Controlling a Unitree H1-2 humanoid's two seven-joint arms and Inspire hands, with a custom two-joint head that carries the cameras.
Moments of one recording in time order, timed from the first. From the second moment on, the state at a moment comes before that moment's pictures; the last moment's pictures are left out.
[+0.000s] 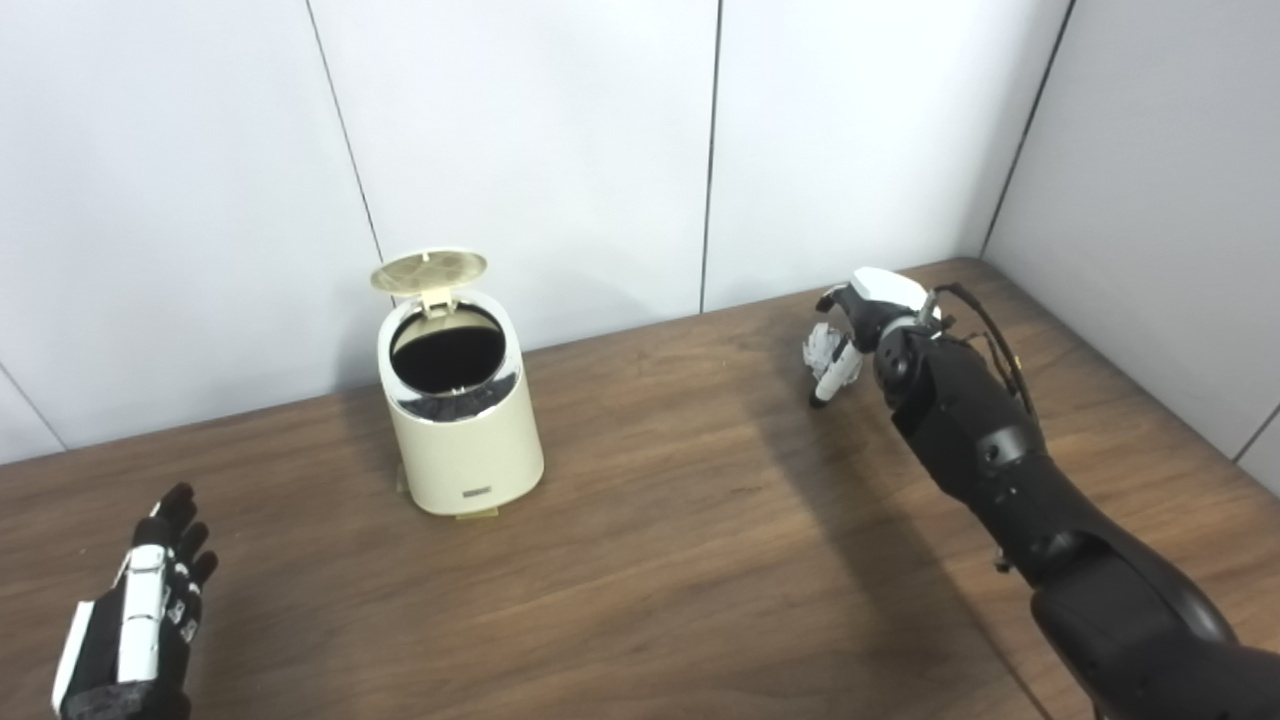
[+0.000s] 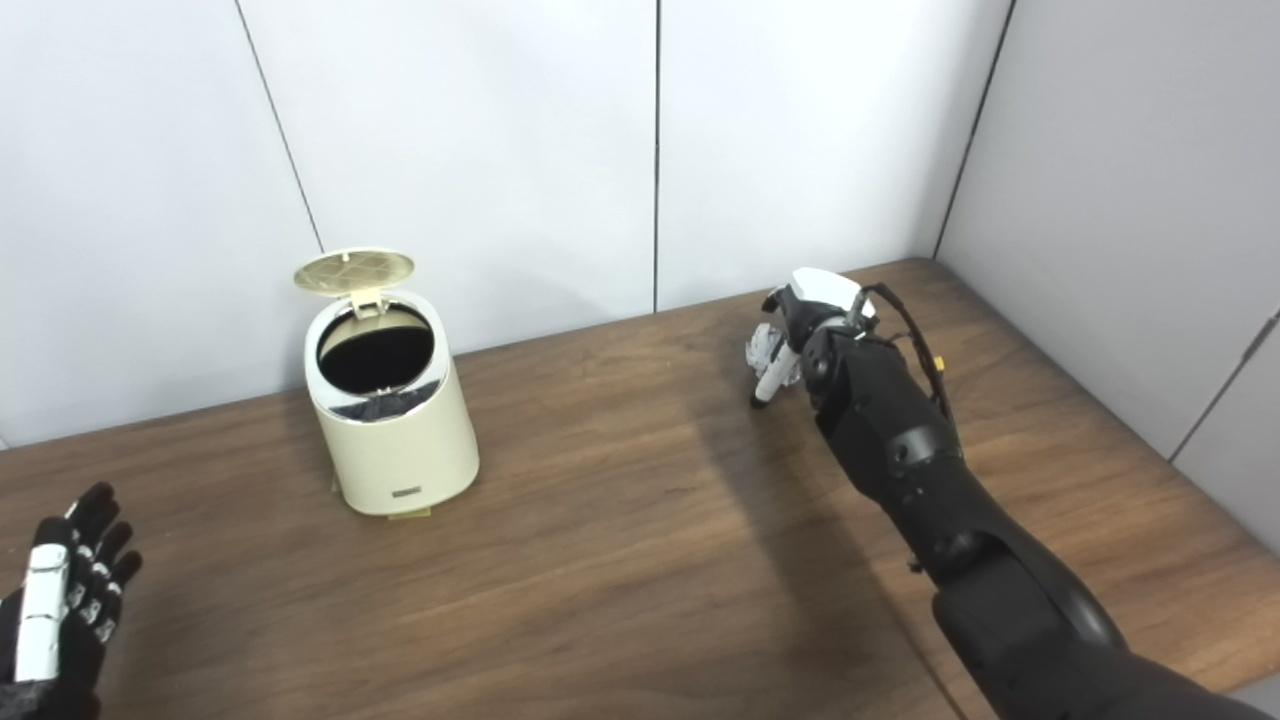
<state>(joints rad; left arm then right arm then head) -0.10 0.15 0.17 -0.15 -0.18 0.26 -0.11 -0.67 -0.51 0.14 0.55 -0.81 0.47 0.24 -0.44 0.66</state>
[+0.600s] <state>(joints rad) -0.10 0.16 0.16 -0.18 -0.18 0.29 -0.11 -0.60 -0.52 0.15 0.56 -0.72 0.35 -0.03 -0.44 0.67</state>
